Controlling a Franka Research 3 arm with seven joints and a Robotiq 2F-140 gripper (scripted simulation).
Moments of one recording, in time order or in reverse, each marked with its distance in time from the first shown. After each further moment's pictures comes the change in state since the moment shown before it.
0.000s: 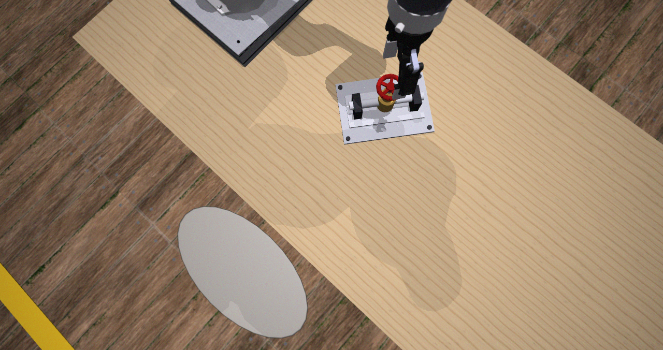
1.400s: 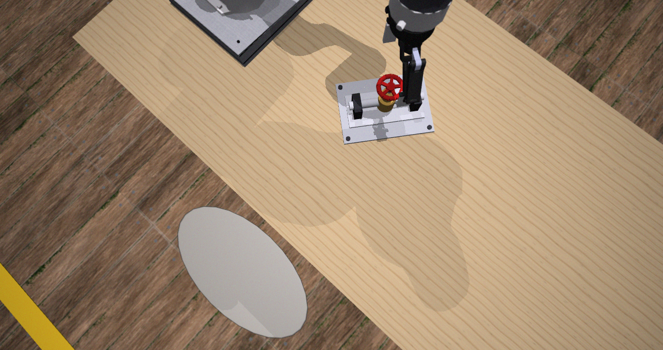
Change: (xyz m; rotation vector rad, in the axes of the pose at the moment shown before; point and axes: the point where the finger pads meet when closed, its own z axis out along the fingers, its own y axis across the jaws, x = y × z) arm 0.002 -0.001 -0.004 0.001 -0.001 0.010
